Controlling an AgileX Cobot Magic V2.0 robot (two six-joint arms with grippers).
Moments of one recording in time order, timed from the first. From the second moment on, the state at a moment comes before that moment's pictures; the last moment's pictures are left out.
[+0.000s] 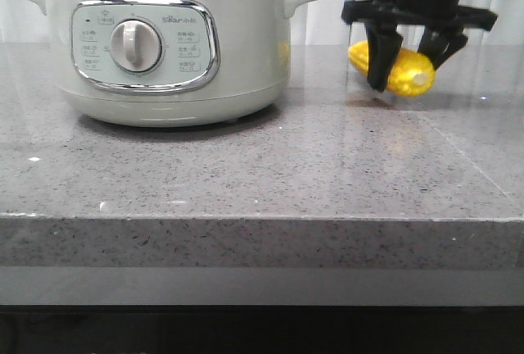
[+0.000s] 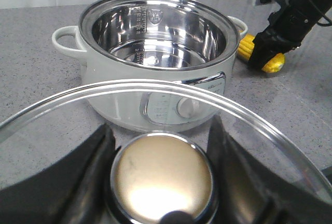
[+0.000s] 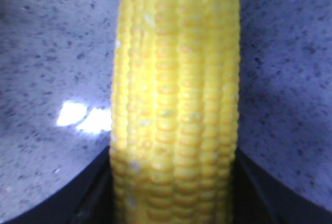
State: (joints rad) left arm -0.45 0.50 -0.74 -0.03 0.63 -0.05; right arm 0.21 1.99 -1.81 0.09 1.06 0.07
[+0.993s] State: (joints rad) left arm -0.45 0.50 -0.74 -0.03 0.63 -0.05; right arm 0.46 1.63 -1.81 0.09 0.98 -0.07
